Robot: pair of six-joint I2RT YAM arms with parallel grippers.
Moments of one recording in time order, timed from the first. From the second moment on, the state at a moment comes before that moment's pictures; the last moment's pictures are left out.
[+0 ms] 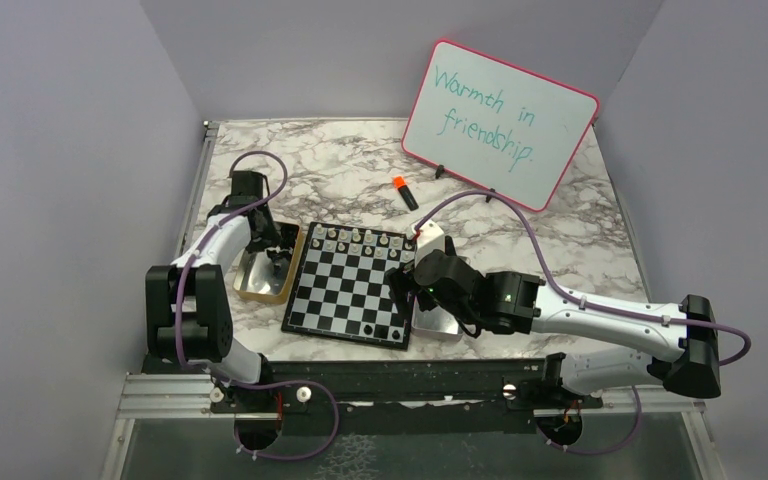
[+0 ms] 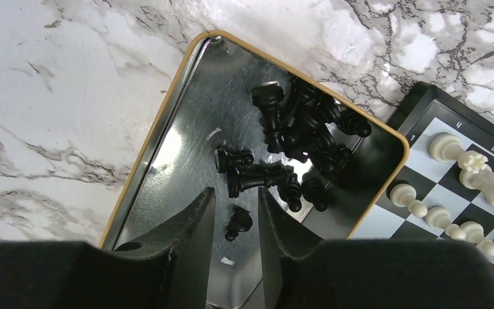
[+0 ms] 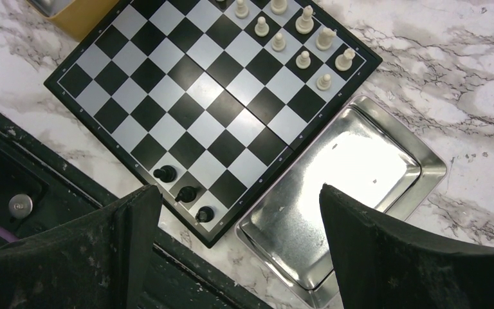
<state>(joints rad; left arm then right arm) 0.02 1.52 0.97 -0.50 -0.10 -0.31 1.24 1.21 1.01 -0.47 0.49 0.43</state>
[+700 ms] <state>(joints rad) 0.02 1.62 0.95 -0.50 -0.09 -0.34 1.24 1.21 0.99 -0.47 0.49 0.43</state>
